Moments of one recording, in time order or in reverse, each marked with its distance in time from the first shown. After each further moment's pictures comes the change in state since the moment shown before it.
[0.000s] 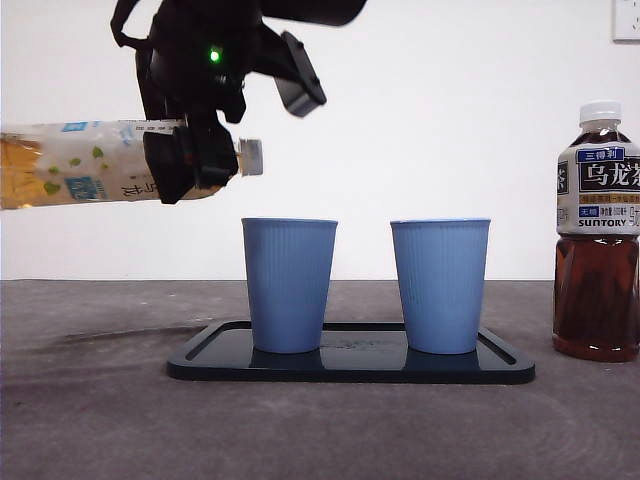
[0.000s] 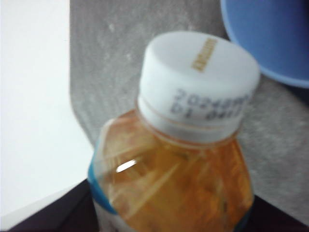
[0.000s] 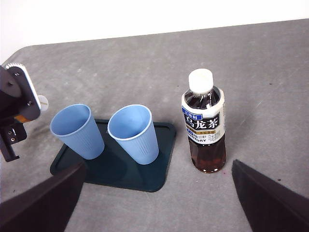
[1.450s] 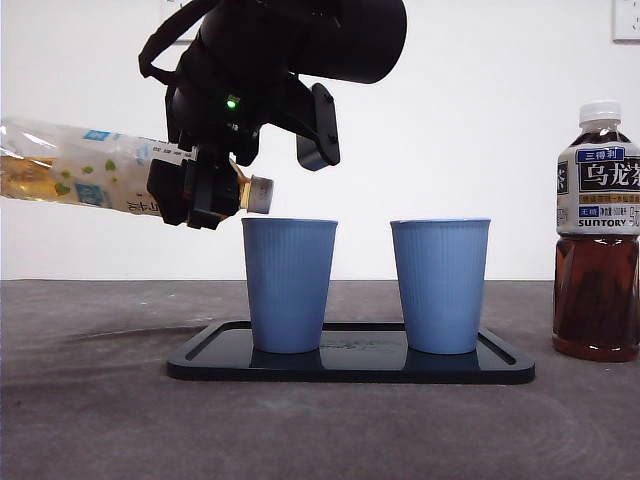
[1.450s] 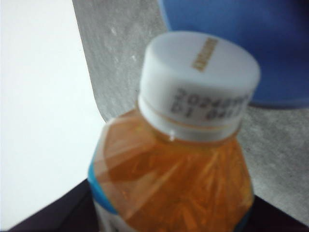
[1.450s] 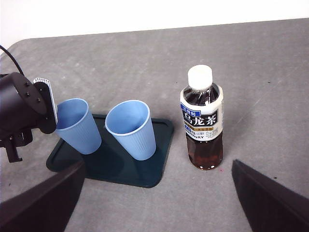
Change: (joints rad) left arm -0.035 0.094 0.003 0.004 -0.104 0.103; right arm 0.000 0.000 0.000 -0.016 0.000 -0.023
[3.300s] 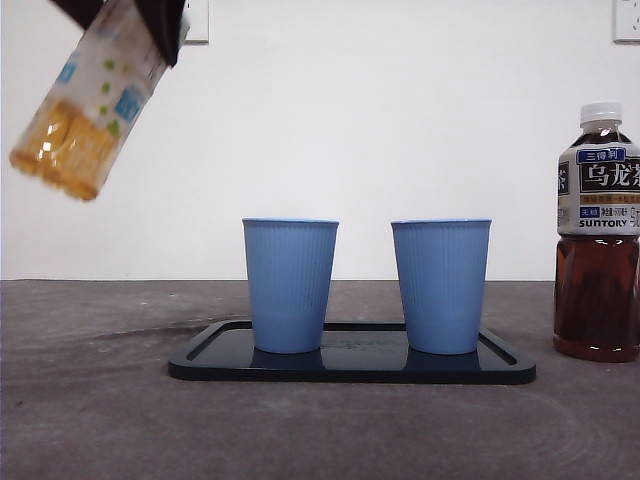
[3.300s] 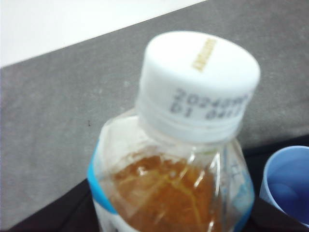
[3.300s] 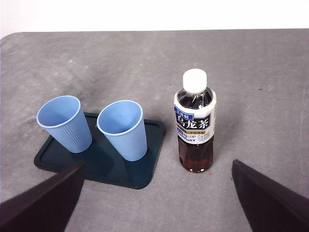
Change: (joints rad) left arm 0.257 -0.552 -0.148 0.338 0.547 -0.531; right arm 0.000 0.000 0.000 0.002 0.023 -0.057
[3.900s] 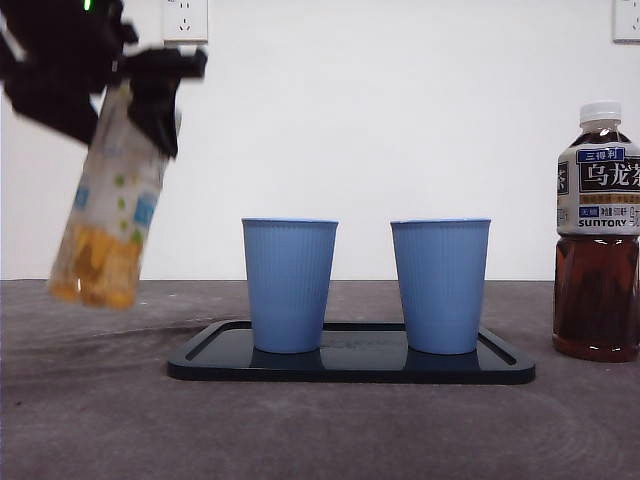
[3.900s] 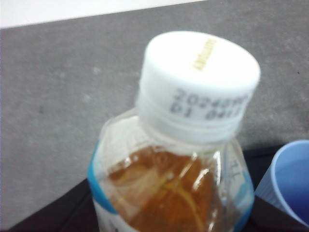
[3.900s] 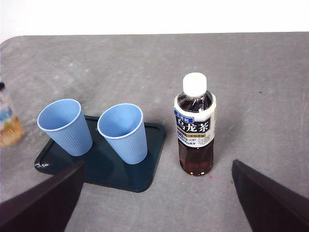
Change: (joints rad) left arm 0.095 -0.058 -0.435 0.522 0.169 -0.039; right arm 0.000 0.000 0.000 0.011 0.000 0.000
